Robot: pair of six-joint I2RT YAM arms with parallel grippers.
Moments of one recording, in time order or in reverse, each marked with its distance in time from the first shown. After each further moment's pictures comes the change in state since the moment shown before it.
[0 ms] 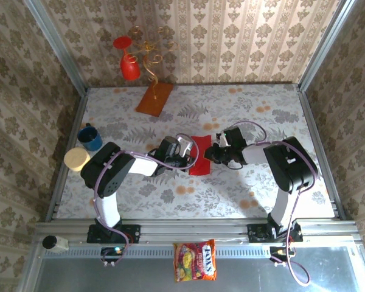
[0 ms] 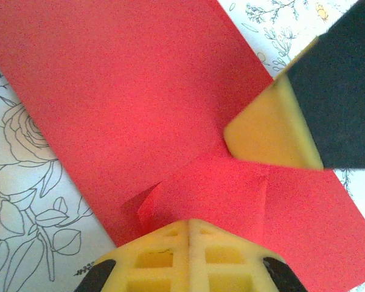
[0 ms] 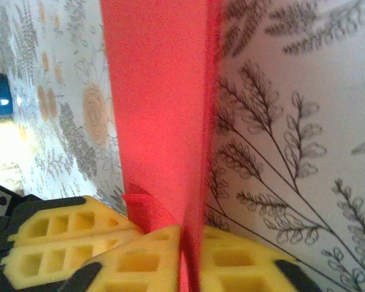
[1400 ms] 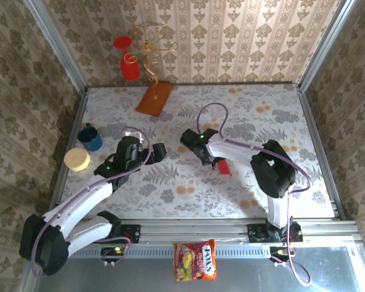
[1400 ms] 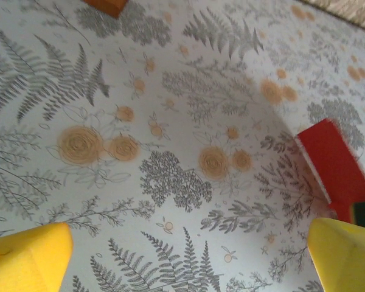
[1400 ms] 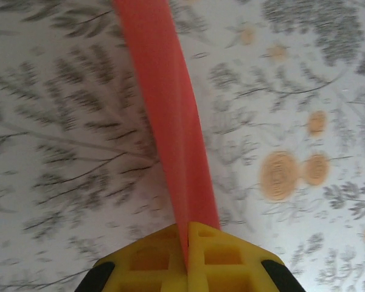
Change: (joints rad) left arm 0.160 -0.877 -0.140 -0.629 -0.409 -0.302; right arm 0.423 0.106 0.598 -1.154 1.111 -0.096
